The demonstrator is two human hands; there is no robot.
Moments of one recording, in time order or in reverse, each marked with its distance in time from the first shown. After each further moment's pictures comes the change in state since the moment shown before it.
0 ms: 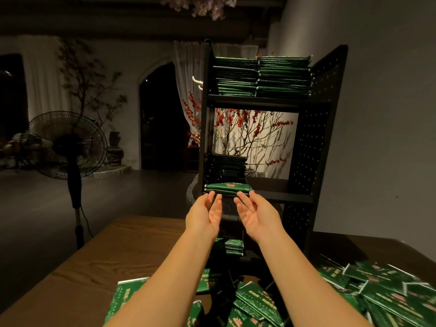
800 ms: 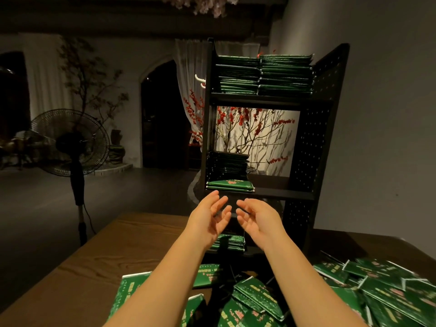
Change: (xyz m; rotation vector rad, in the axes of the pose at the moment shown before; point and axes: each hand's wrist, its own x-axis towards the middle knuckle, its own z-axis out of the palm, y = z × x) left_hand -0.007 0.000 -0.018 0.279 -0.141 -0.036; right_hand -0.012 0.006 -0.013 -0.278 0.000 -0.037
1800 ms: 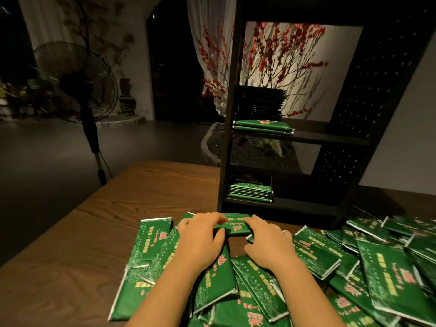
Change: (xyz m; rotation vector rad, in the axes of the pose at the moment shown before) left_hand -0.023 -0.064 -0.147 1.773 0.044 0.441; right_hand -0.021 0.128 -0.053 -1.916 -0.231 0.020
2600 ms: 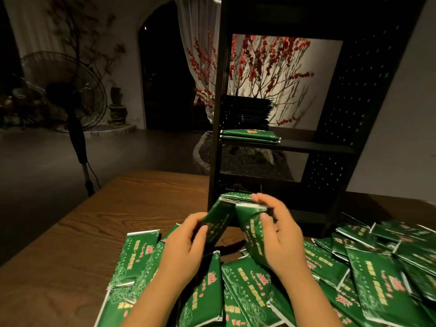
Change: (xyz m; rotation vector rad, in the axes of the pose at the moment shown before) left_hand -0.008 -0.004 -0.004 -0.444 0.218 0.108; right_hand -0.029 0.012 -0.024 0.853 0.717 -0.388
